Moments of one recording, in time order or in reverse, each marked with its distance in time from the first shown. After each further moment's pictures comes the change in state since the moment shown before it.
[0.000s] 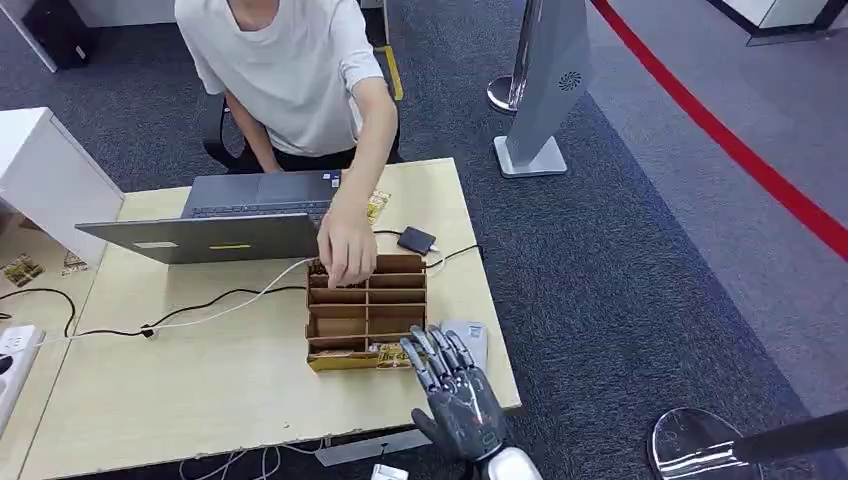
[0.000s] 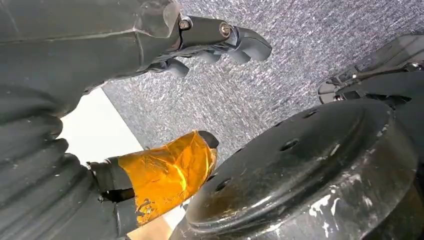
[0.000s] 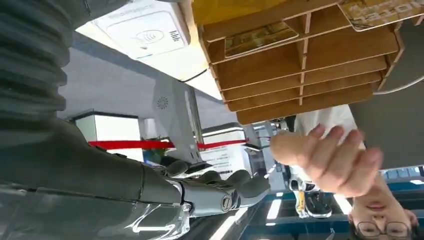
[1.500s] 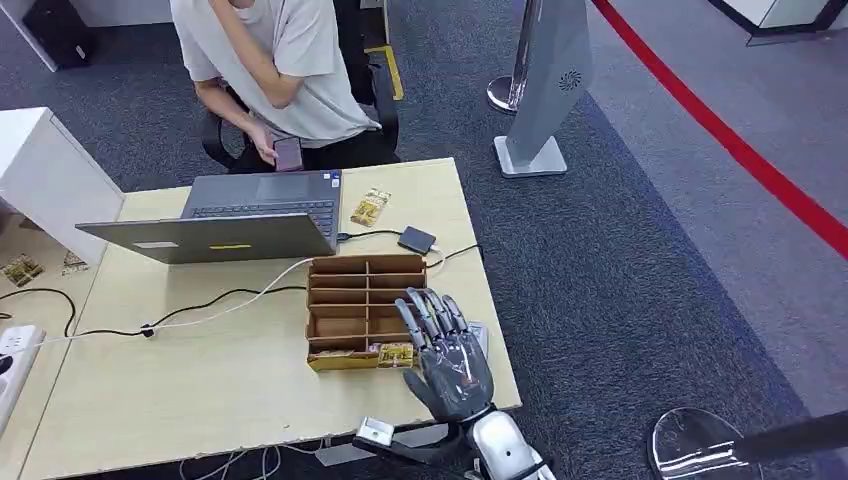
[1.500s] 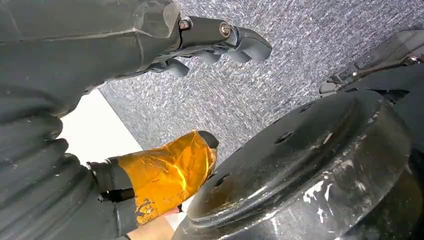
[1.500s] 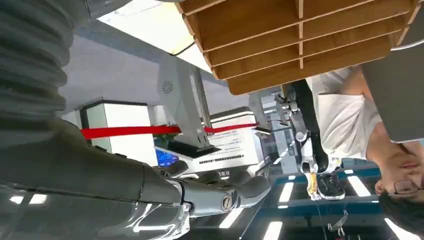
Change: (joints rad) left arm -0.011 0.002 0.000 0.000 -0.045 -0.021 -0.003; right arm -0.119 0.073 -0.033 0.062 0.066 -0.002 0.048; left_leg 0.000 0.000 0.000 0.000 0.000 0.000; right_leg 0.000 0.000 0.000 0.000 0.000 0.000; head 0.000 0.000
